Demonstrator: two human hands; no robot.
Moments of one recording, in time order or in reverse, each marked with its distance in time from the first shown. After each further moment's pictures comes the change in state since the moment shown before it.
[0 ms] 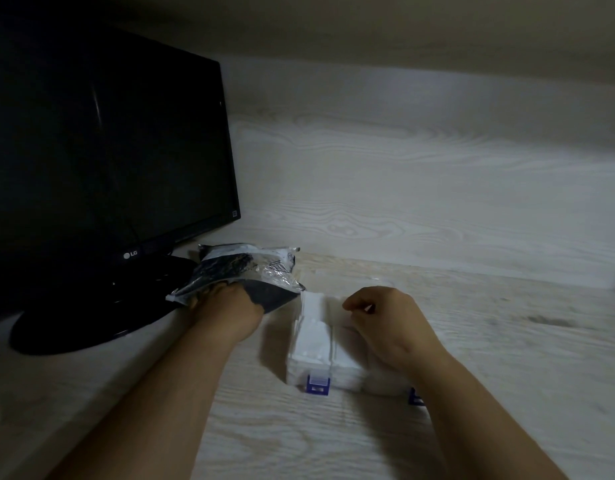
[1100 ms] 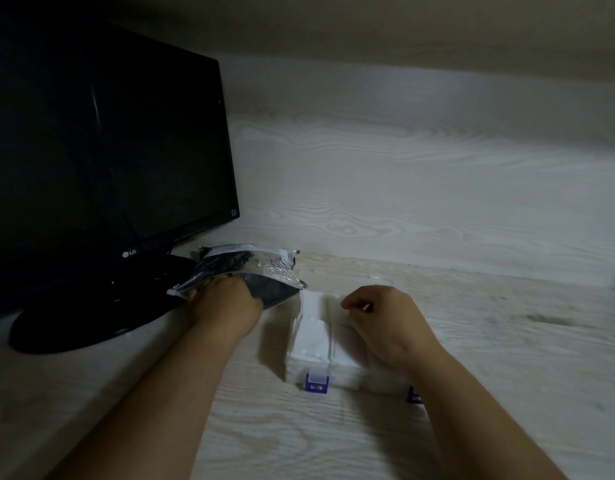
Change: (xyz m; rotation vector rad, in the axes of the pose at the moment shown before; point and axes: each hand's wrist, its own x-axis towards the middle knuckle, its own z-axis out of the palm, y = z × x) left_hand -0.010 0.011 -0.012 0.063 0.105 -0.024; right_hand 0.003 0.003 0.003 0.014 0.003 -0.012
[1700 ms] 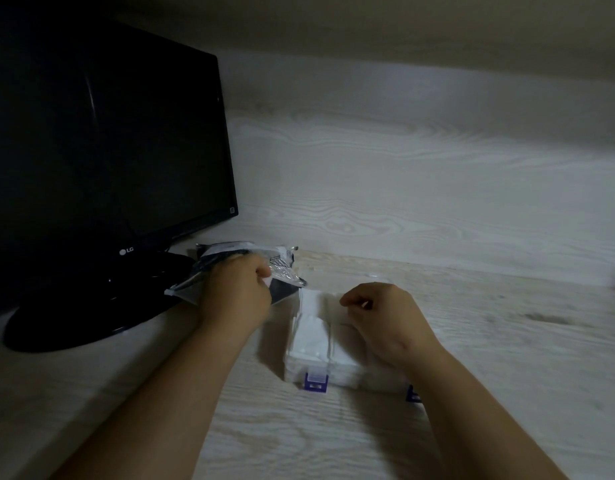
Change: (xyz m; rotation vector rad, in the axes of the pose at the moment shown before) left_hand -0.034 0.024 -0.034 -0.431 0.315 0.173; right_hand -0.003 -0.004 -0.002 0.007 0.018 -0.008
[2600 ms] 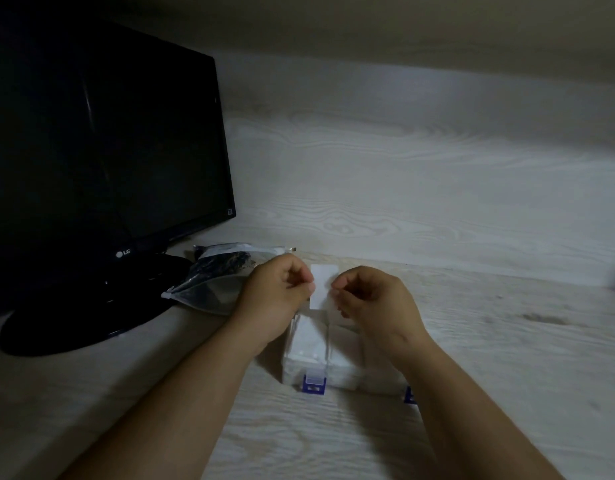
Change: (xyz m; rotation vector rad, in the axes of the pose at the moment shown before) left_hand -0.013 0.035 0.009 -0.670 -0.301 -0.080; right_hand 0.003 -0.008 0.006 0.464 0.108 -0.041
